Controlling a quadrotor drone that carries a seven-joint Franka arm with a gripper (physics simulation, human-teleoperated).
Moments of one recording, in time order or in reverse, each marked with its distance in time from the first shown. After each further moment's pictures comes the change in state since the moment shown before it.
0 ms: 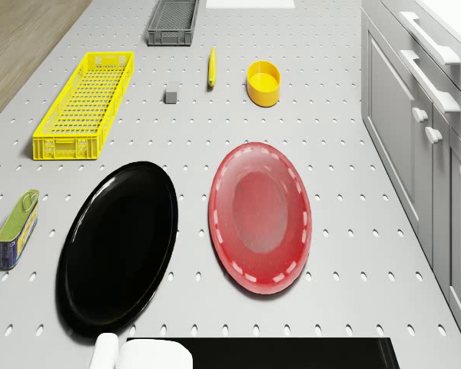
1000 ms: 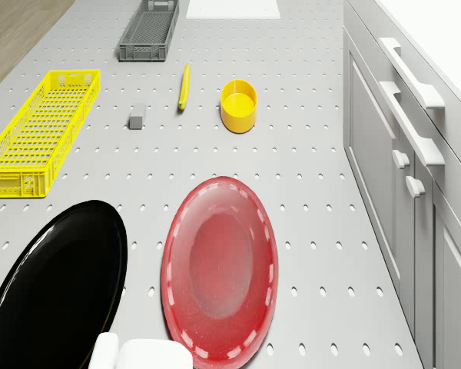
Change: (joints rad) arm 0.107 -0.089 -0.049 -0.012 -0.063 0.091 0.052
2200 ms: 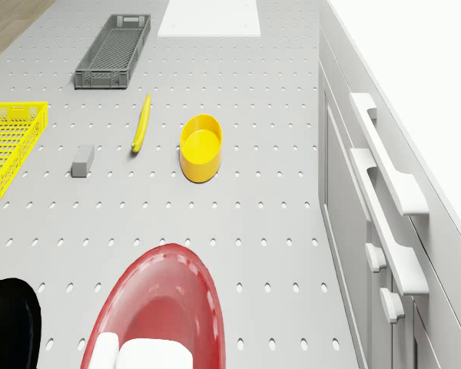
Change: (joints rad) arm 0.092 -0.089 -0.035 -0.011 -0.067 0.084 0.056
